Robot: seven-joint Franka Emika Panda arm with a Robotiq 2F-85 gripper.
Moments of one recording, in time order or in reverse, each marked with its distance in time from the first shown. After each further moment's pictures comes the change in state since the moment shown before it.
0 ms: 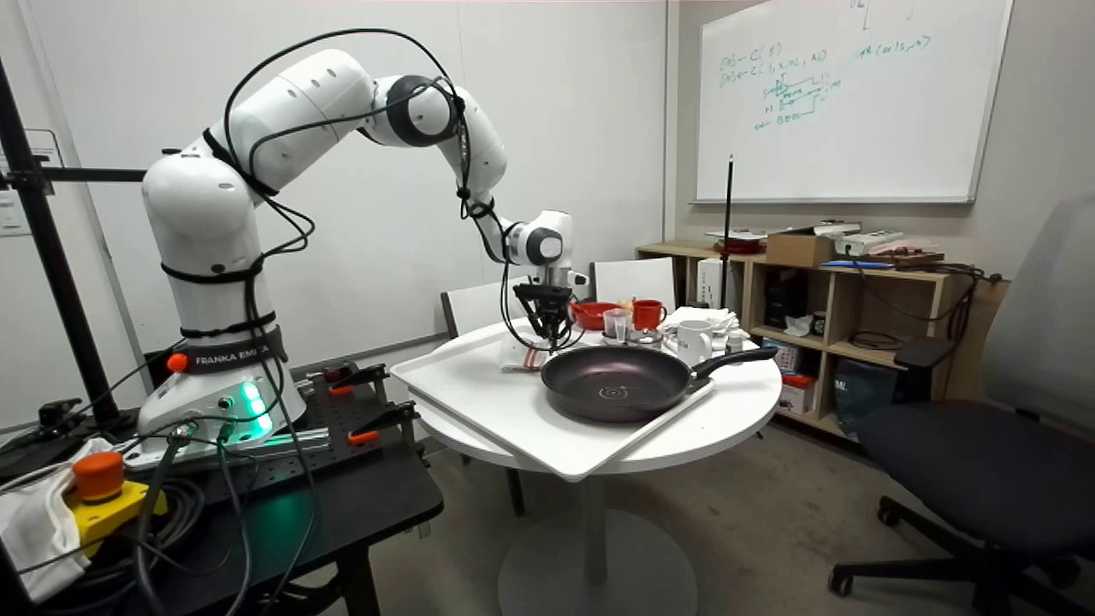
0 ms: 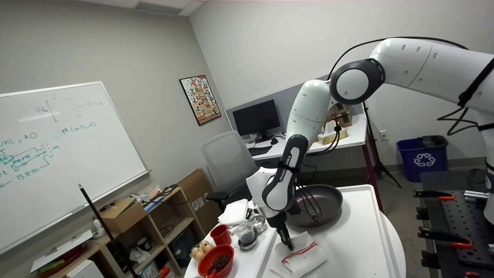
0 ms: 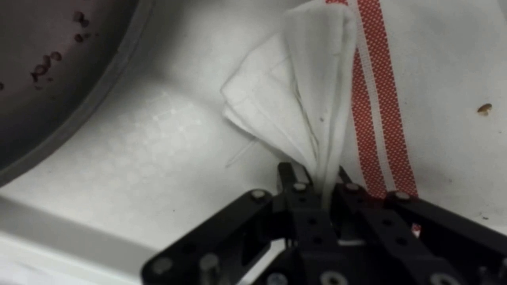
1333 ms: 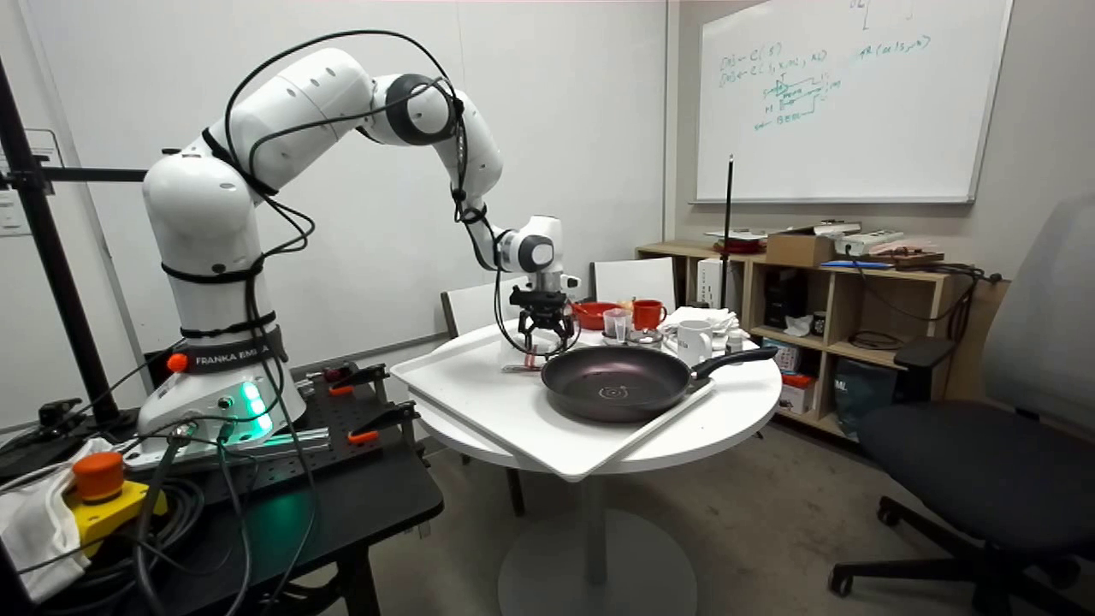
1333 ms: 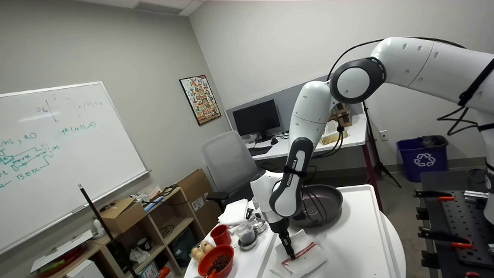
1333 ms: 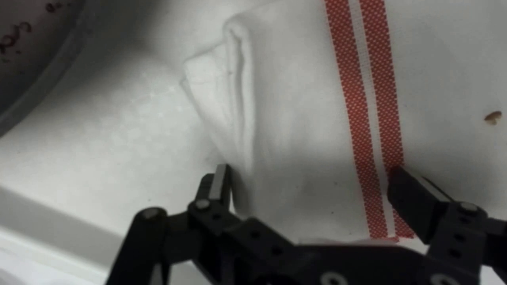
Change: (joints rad) arm 0.010 -0.010 0.008 -0.078 -0.038 0.133 -0.008
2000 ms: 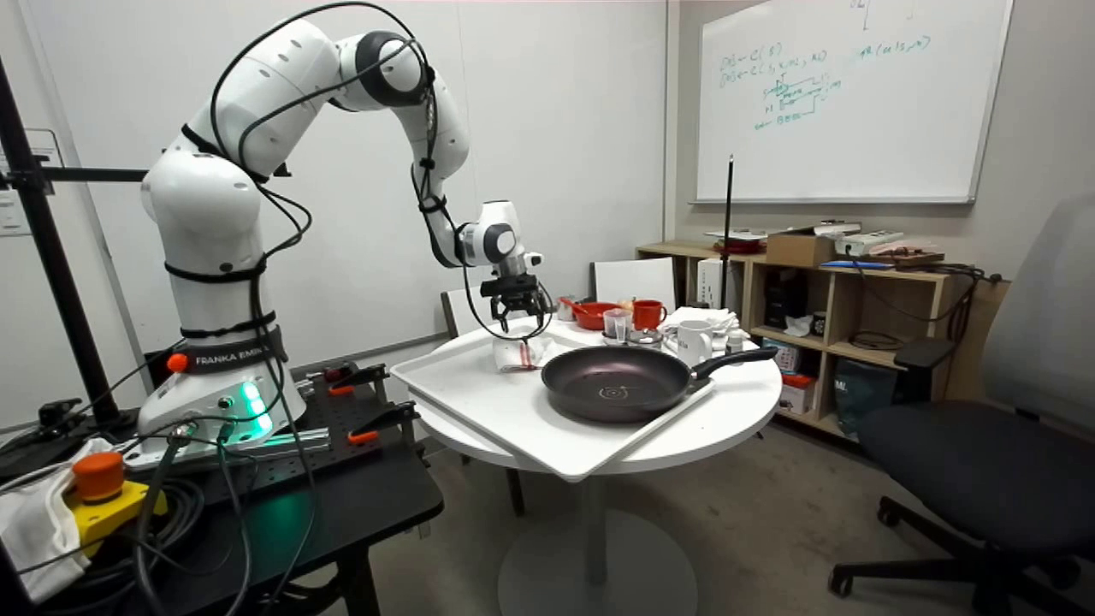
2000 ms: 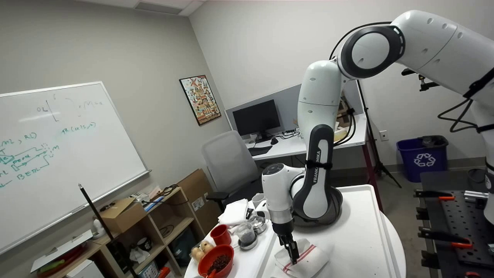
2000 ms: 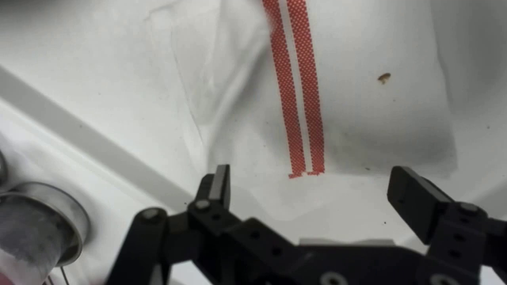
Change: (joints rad) arm 0.119 -0.213 -0.044 -0.332 -0.121 0.349 0.036
